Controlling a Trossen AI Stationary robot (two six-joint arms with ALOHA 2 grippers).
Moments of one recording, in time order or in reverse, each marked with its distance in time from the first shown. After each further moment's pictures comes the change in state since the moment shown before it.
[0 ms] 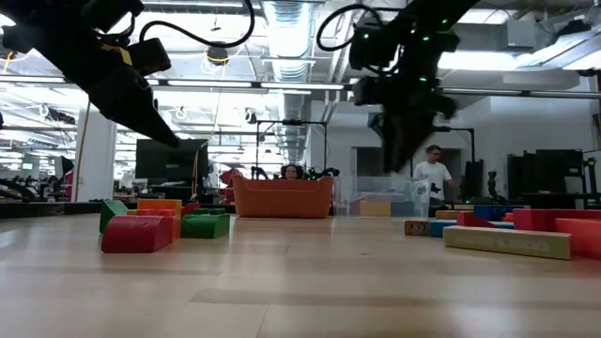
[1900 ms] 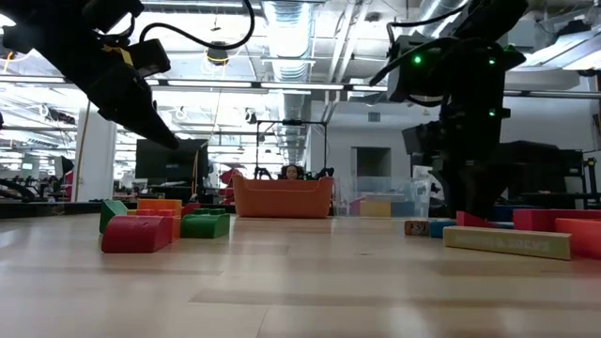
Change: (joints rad) left arm 0.000 0.000 0.000 -0.014 0.025 -0.034; right arm 0.212 -0.003 -0.293 0.100 0.094 0.160
